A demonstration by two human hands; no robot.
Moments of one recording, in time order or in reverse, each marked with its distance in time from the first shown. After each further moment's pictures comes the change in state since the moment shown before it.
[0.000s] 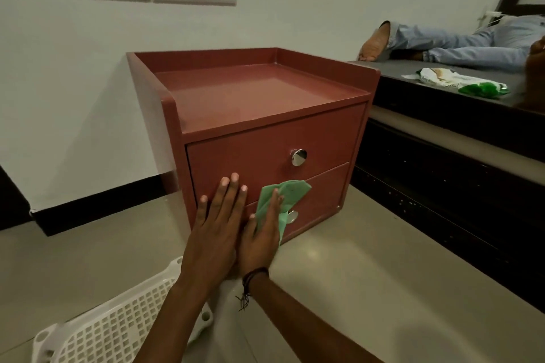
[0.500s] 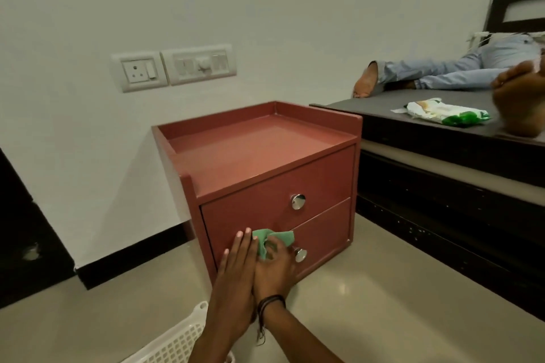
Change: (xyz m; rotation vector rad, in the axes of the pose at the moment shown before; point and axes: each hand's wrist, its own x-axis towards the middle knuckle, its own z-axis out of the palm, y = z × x) left_hand -0.002 0.023 -0.038 -0.143 -0.267 -0.066; right_hand 0.013 -0.065 -0.025 0.098 -0.008 0.407
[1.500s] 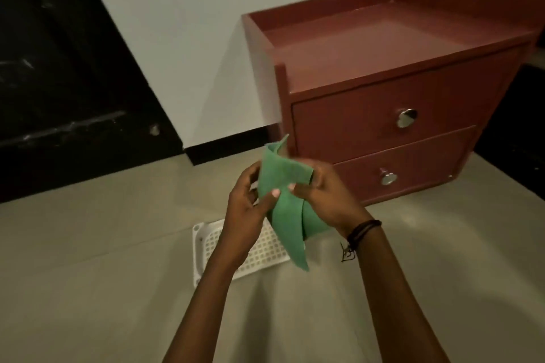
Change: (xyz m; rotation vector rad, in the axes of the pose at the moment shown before) left_hand -0.086 -0.049 -0.056 -1.135 0.356 -0.487; right_hand -0.047 -0.058 -0.029 0.154 -1.141 -0.163
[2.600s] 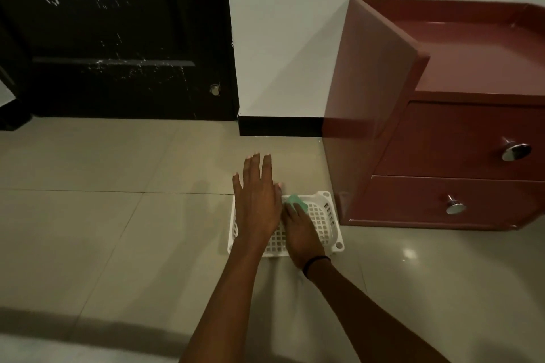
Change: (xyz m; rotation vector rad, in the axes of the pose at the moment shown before) left_hand 0.002 -0.073 -0.084 1.147 0.313 -0.060; right_hand 0.025 0.228 0.116 -1.250 -0.296 -0.030
